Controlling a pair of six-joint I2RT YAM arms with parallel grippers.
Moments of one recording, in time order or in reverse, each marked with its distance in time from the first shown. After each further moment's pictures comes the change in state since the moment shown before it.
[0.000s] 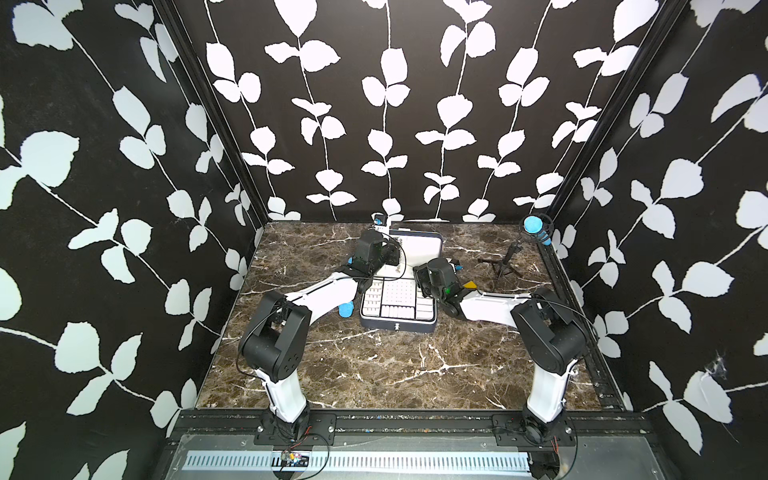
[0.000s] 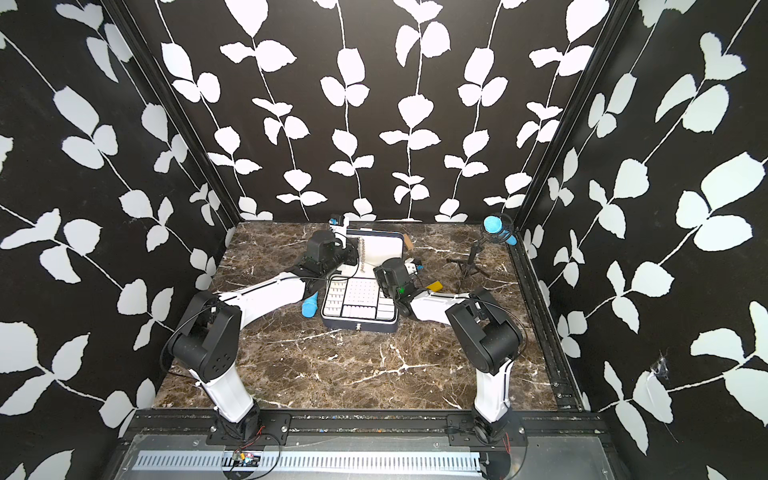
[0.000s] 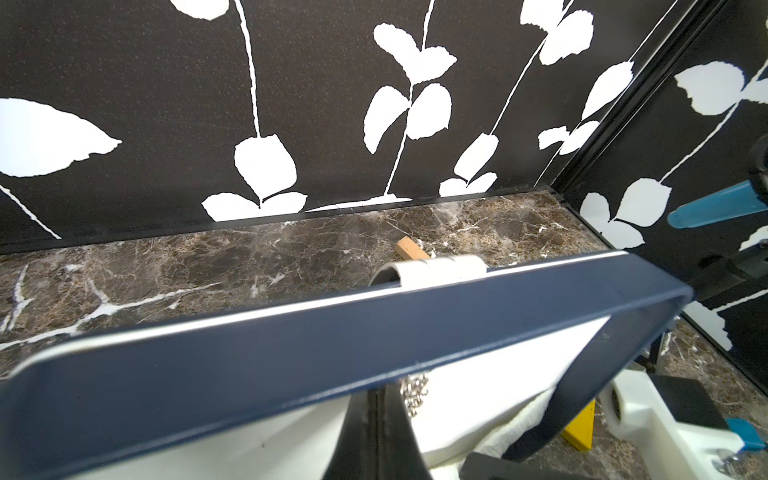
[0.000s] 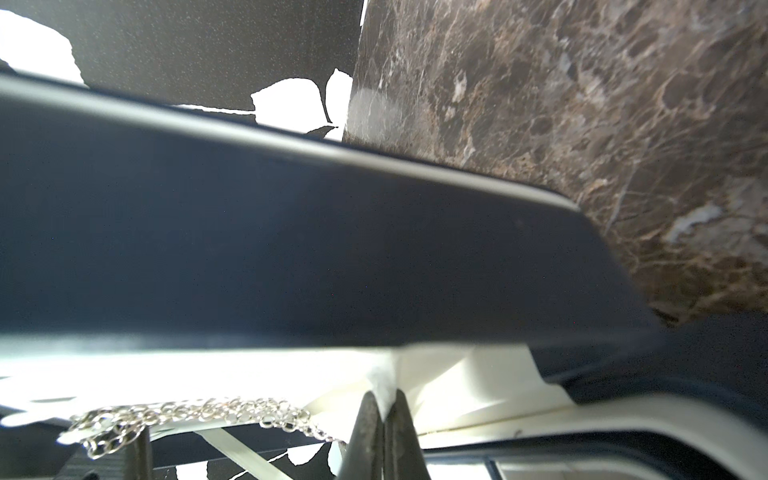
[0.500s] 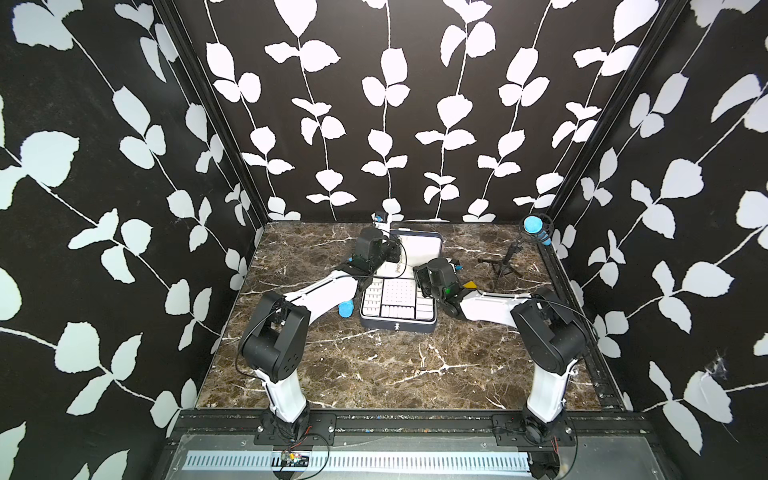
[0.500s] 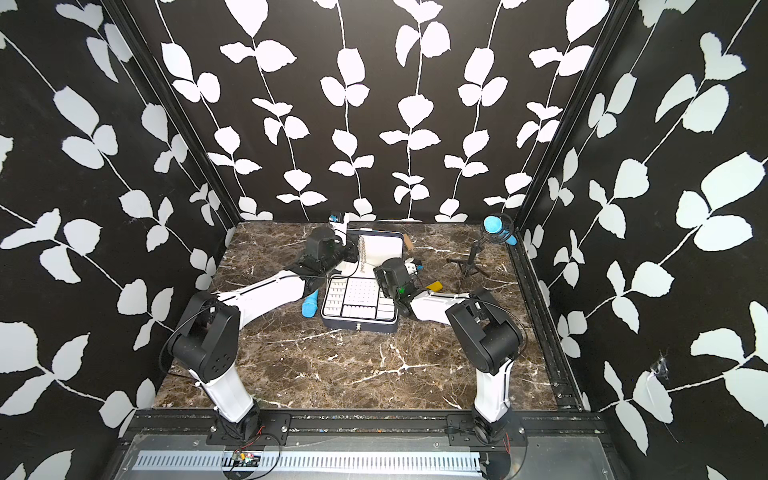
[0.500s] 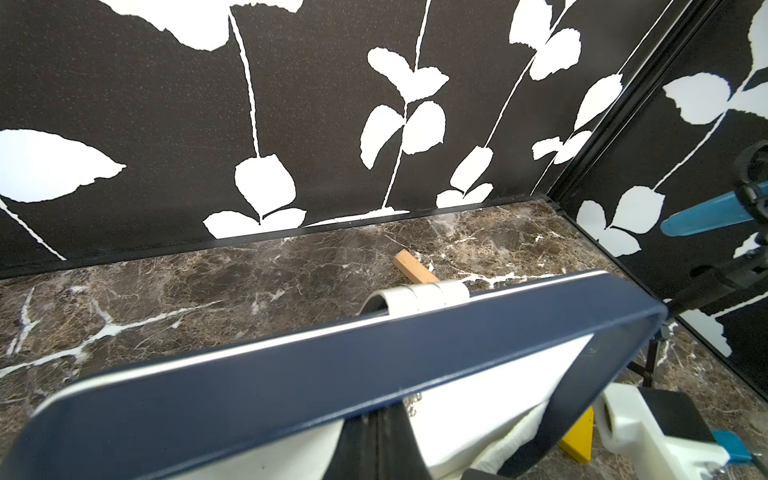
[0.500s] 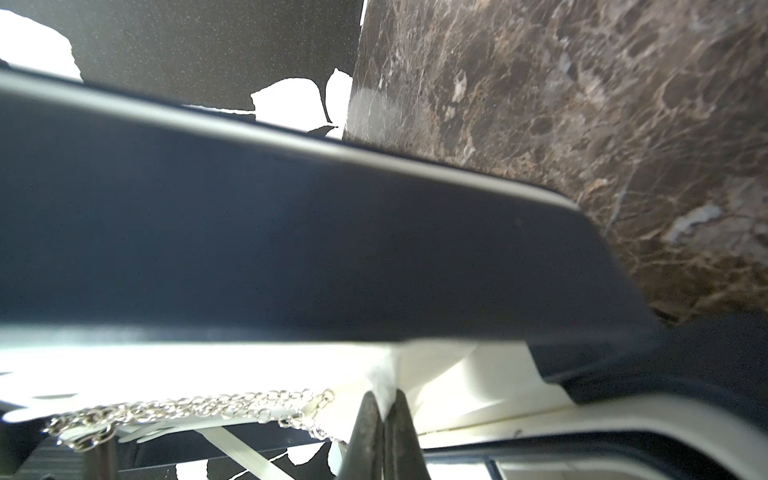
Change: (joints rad) left arm 0.001 -0.002 0.010 0.005 -0.002 0.014; right arm 0.000 0.000 0.000 0.000 0.000 0.000
